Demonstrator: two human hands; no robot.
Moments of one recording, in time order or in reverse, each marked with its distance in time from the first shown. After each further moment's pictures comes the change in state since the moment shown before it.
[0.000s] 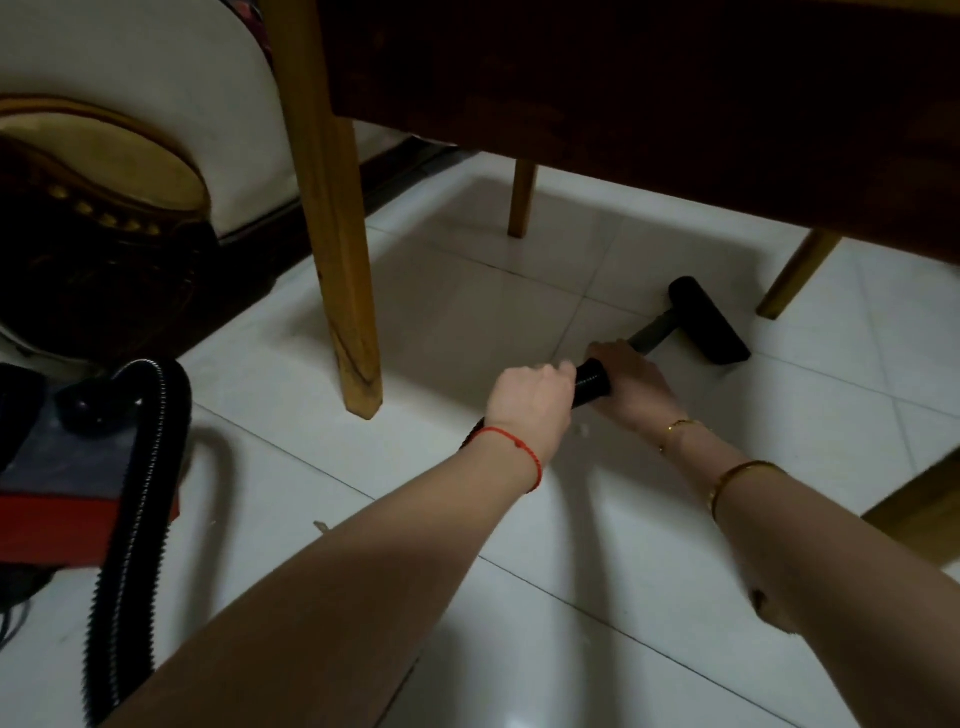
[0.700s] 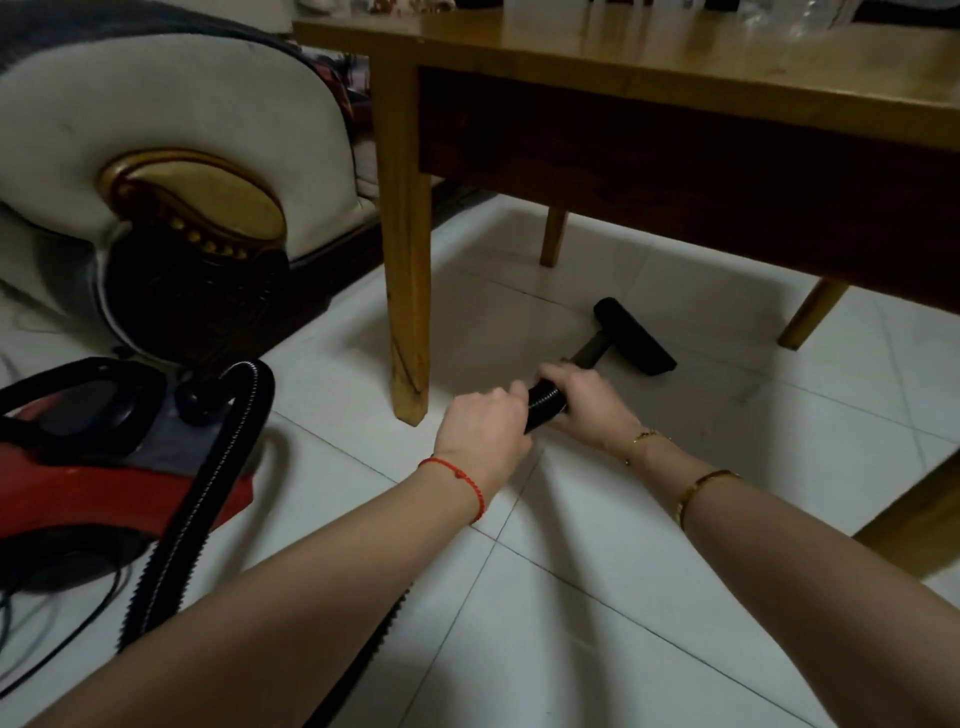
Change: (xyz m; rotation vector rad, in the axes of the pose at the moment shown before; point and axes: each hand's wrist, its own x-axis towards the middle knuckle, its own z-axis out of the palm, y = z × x) left_hand -0.086 -0.060 -0.039 -0.032 0.048 -0.102; right_hand -0.024 -0.090 -0.006 0.098 0.002 -0.345
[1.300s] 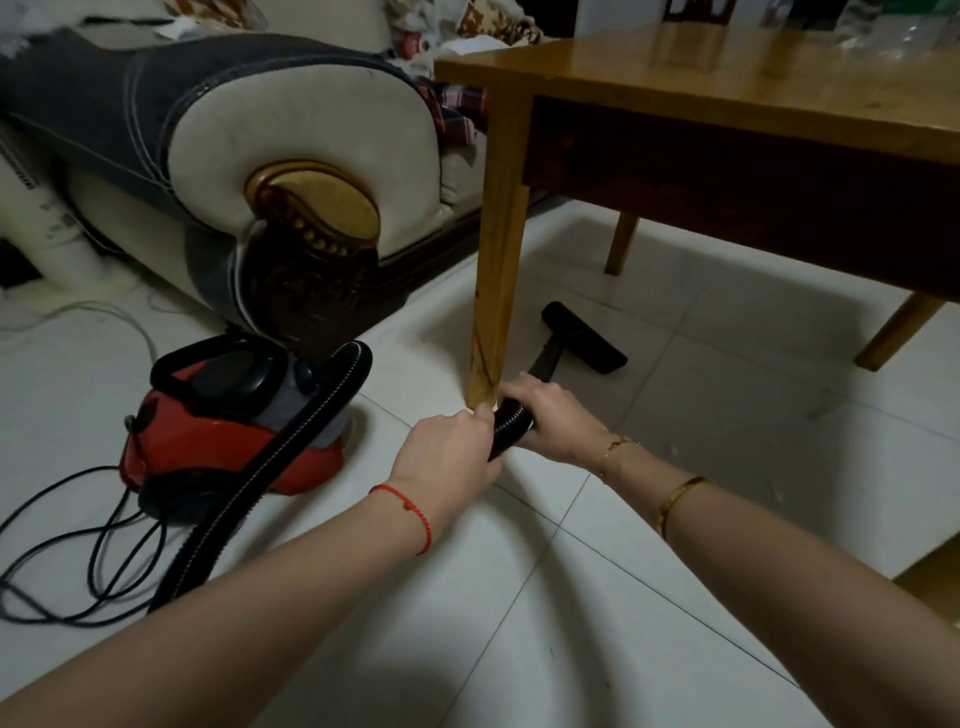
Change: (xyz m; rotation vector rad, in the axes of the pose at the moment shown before) left_hand -0.099 -0.078 -0.027 0.067 -0.047 -0.116; right_hand 0.012 -0.113 0.042 0.059 -0.064 -0.307
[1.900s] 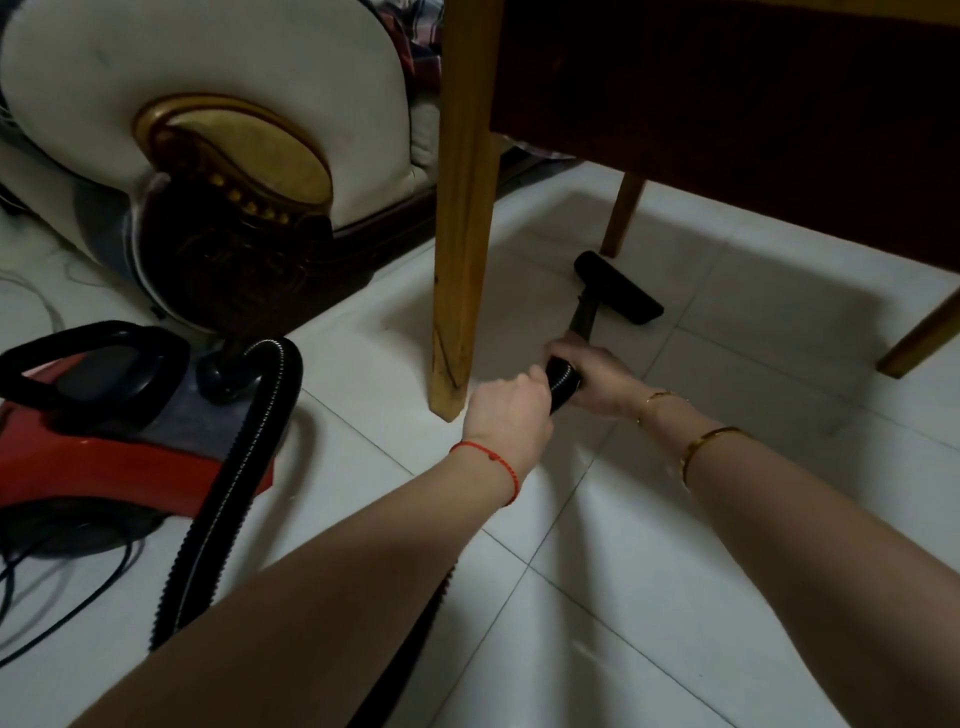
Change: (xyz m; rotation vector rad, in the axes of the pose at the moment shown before) left_hand 0.145 0.063 0.061 -0.085 -0.018 -0.070; right_hand 0.042 0.152 -0.017 0.042 -0.094 0.156
